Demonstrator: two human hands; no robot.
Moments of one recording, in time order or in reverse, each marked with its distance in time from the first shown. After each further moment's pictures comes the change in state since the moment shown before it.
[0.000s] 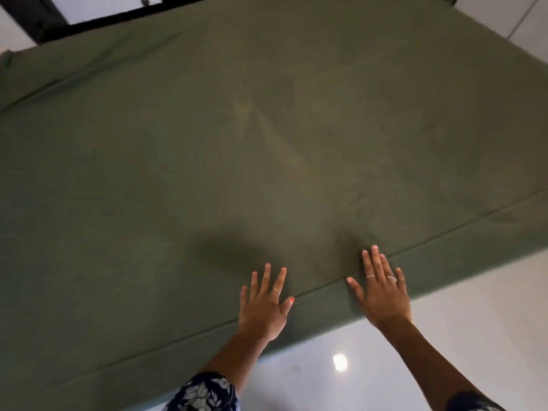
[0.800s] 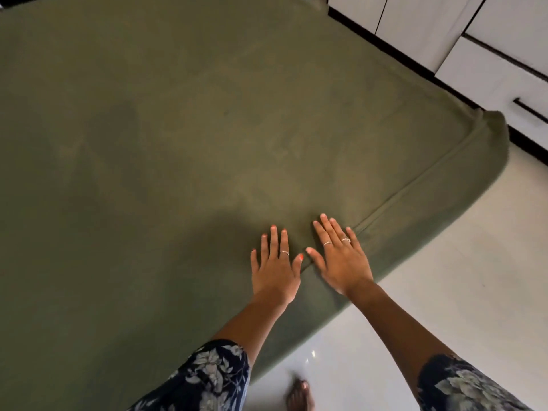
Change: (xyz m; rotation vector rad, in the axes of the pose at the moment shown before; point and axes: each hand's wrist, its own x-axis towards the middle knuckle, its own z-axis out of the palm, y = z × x) left_hand 0.175 0.331 0.013 -0.004 0.154 0.243; right_hand 0.158 0.220 -0.081 -0.027 0.219 -0.102
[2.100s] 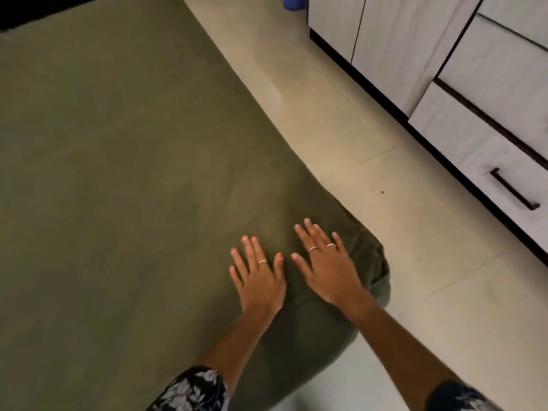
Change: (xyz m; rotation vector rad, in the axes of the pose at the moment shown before) left_hand 0.311 0.430 0.026 -0.154 0.113 -0.437; right_hand 0.261 0.452 -0.115 0.194 -0.031 -0.184
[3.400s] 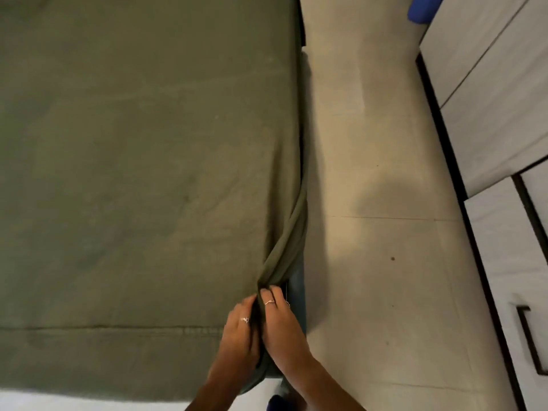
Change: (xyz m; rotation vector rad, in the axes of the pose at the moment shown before) left_hand -0.054 0.101 0.055 -0.525 0.352 0.030; right_hand 0.018 0.057 -0.056 0.307 -0.447 -0.295
